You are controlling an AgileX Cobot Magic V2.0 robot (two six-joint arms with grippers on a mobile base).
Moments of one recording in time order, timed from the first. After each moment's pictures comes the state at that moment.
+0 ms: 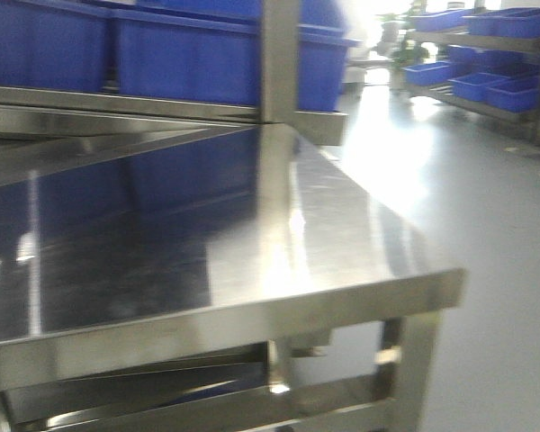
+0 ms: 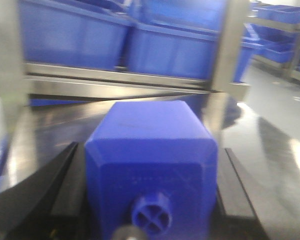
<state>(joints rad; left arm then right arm) -0.09 0.16 -0.34 -0.10 0.34 0.04 0.09 0.32 -0.37 0.08 0.12 -0.07</state>
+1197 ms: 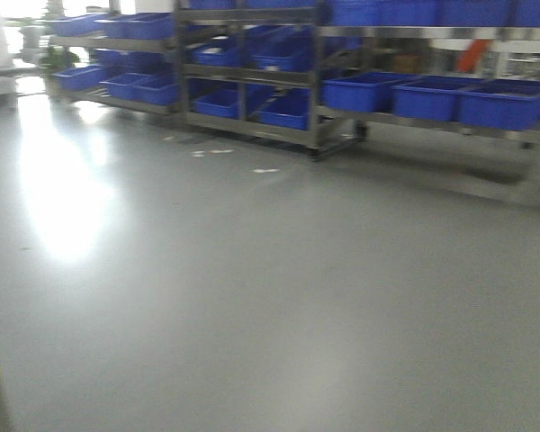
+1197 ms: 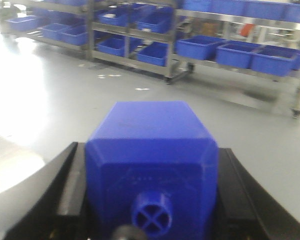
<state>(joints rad) -0.09 0.16 -0.34 -0.10 0.34 0.04 0.09 0.32 -0.37 0.08 0.12 -0.07</state>
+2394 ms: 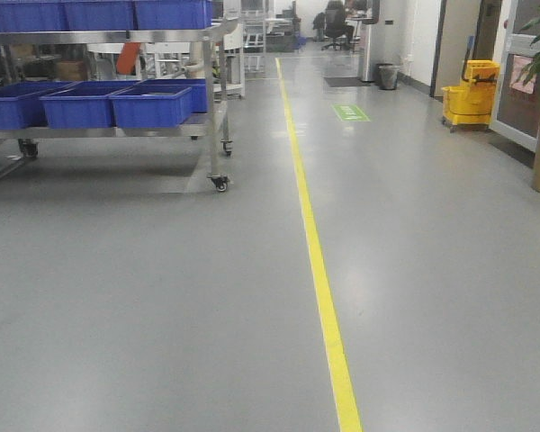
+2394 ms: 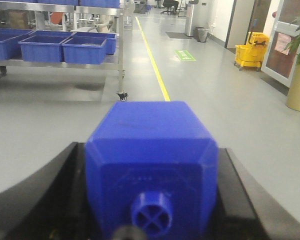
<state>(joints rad) -0.09 0.16 -0.34 -0.10 0.34 0.04 0.09 0.32 -0.37 0.08 0.12 -0.07</state>
